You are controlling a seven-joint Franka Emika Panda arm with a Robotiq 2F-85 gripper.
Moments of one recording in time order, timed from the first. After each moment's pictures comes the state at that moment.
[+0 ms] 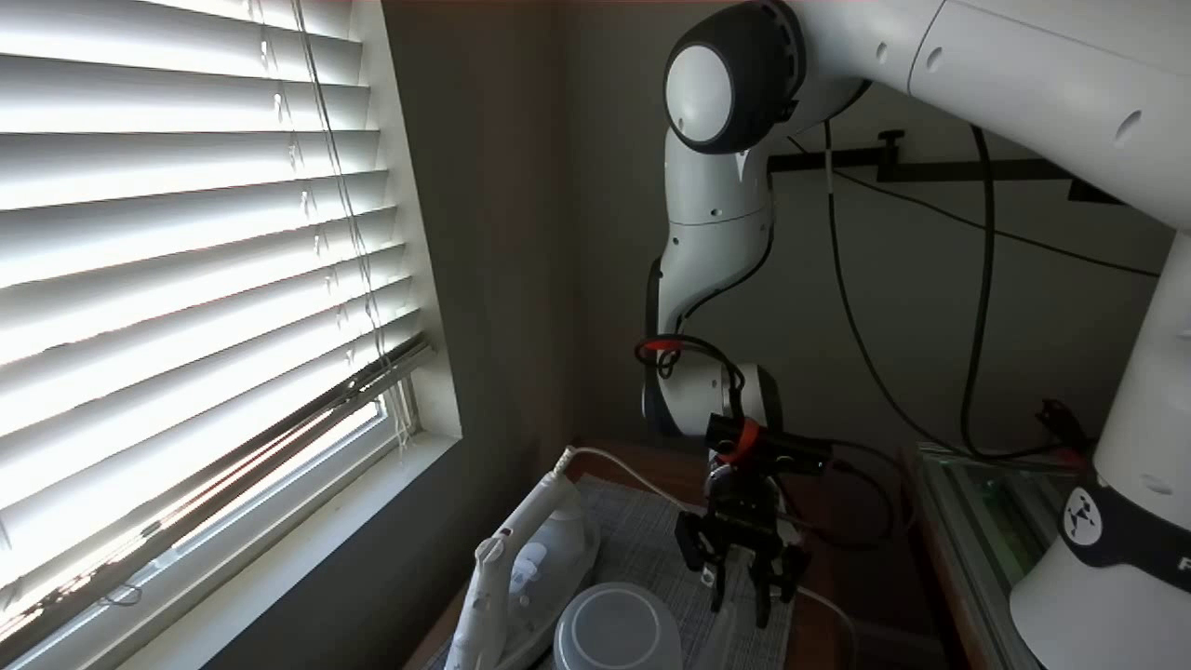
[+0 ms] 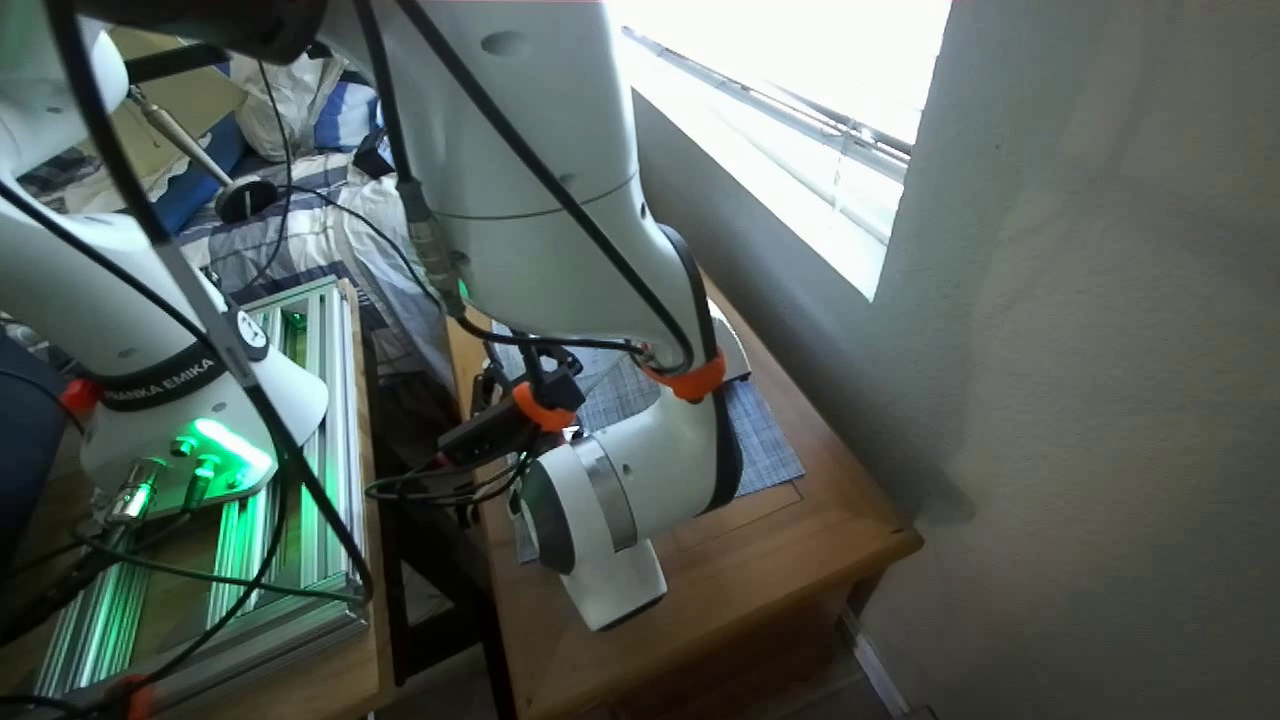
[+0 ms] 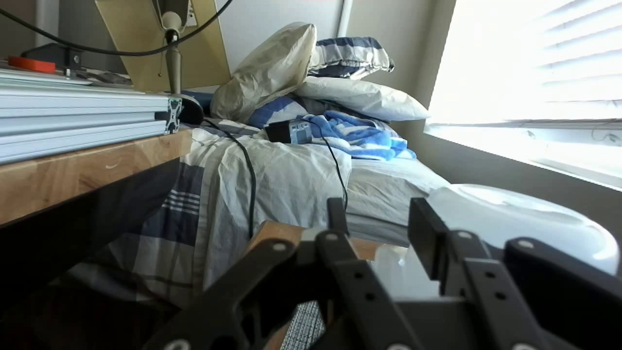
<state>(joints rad) -0.52 1.09 -0.19 -2.07 0.87 1.33 -0.30</state>
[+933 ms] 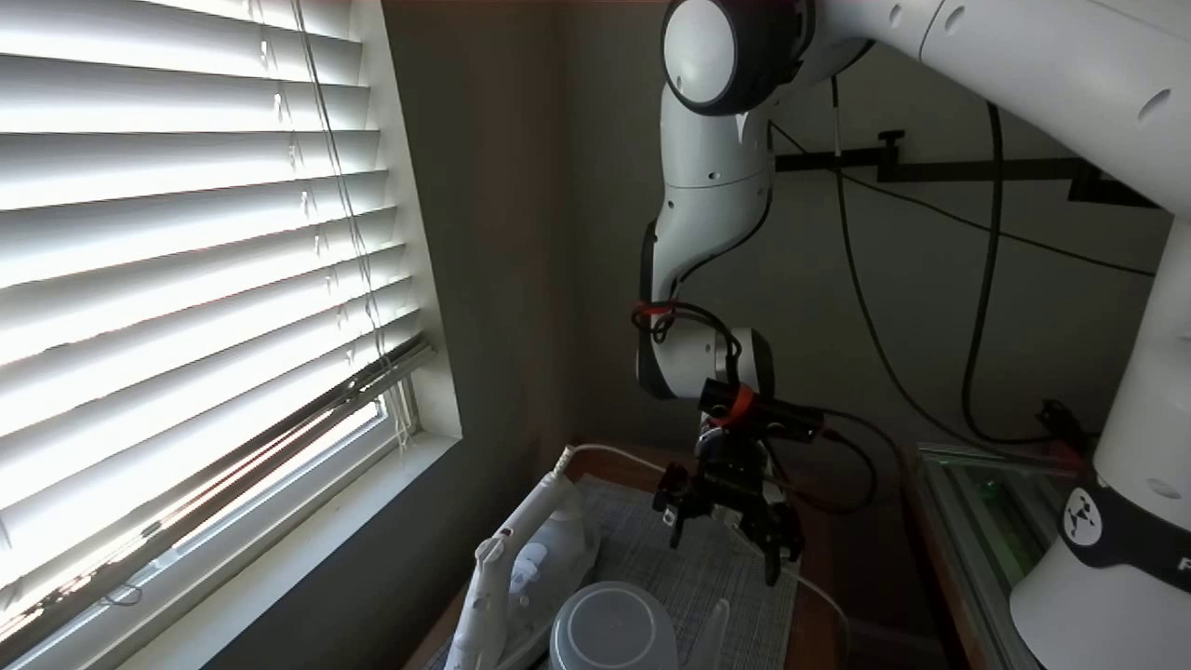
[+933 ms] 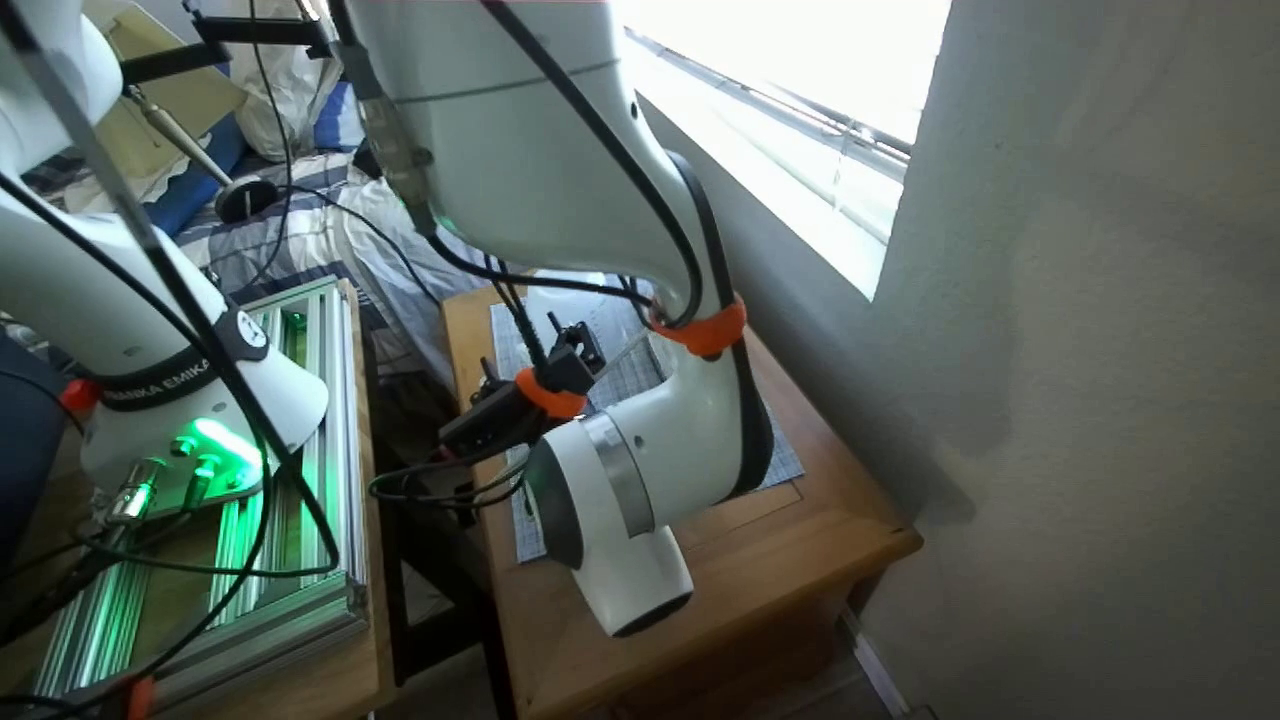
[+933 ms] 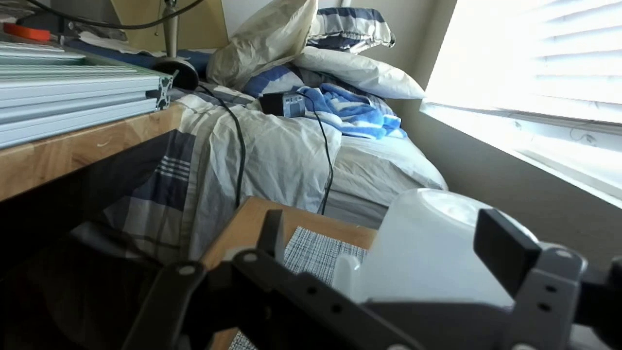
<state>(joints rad) -0.46 0.98 -0.28 -2.11 0.89 1.33 -0.34</state>
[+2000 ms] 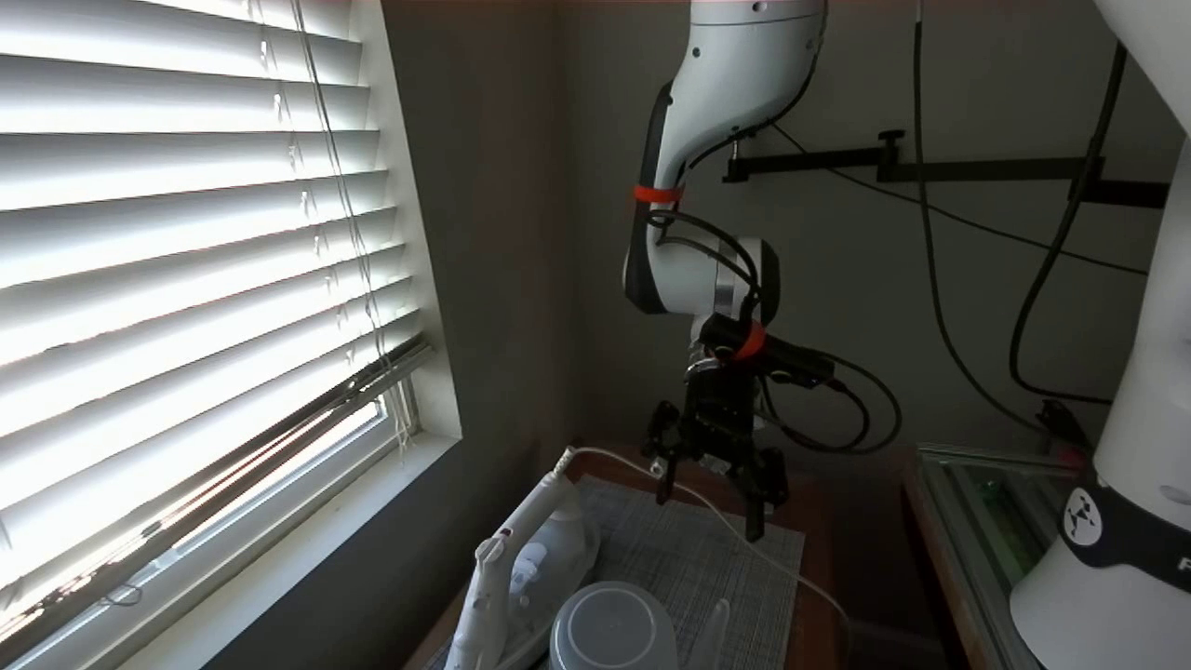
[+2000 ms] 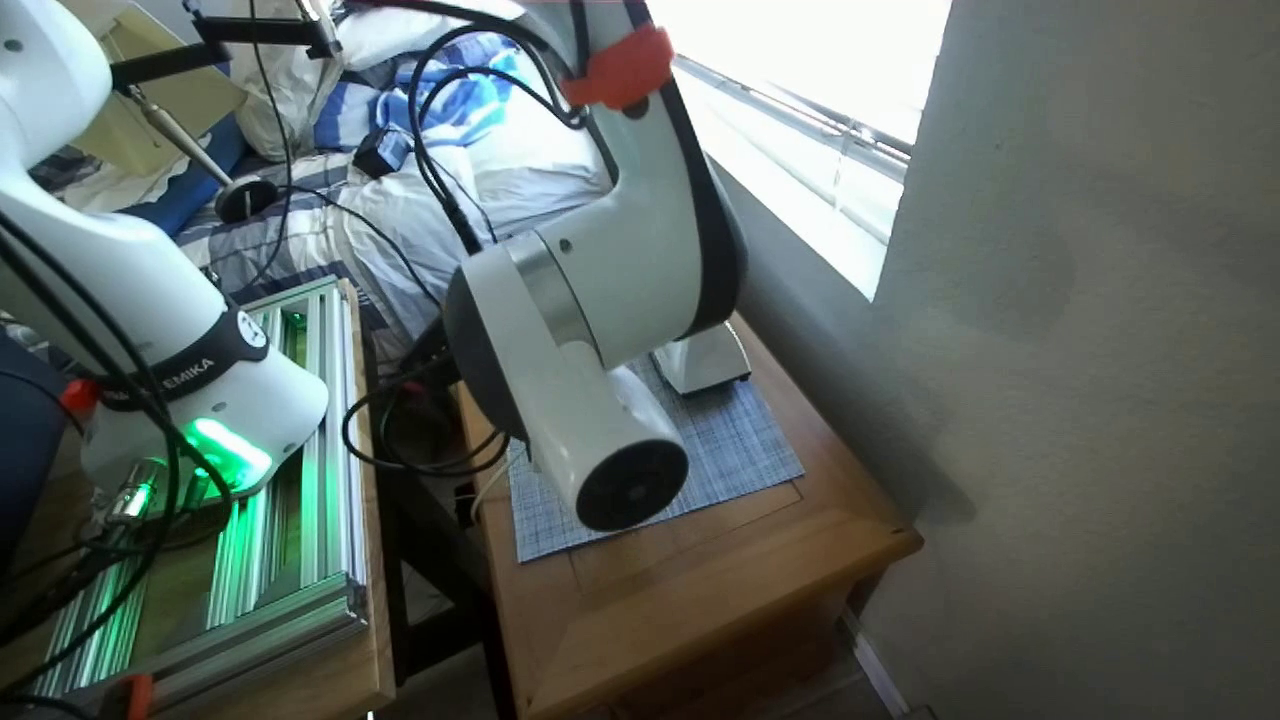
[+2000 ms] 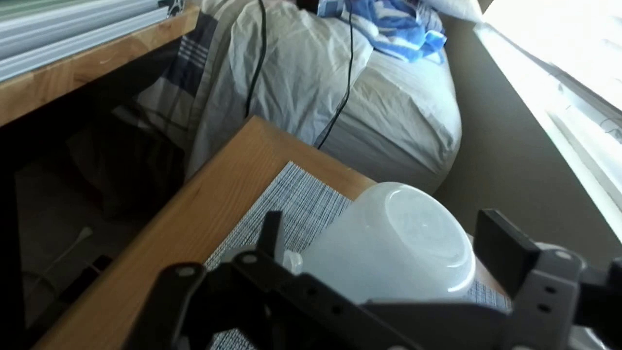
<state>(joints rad) -0.34 0.55 -0.33 -2.40 0.89 1.65 -0.41</state>
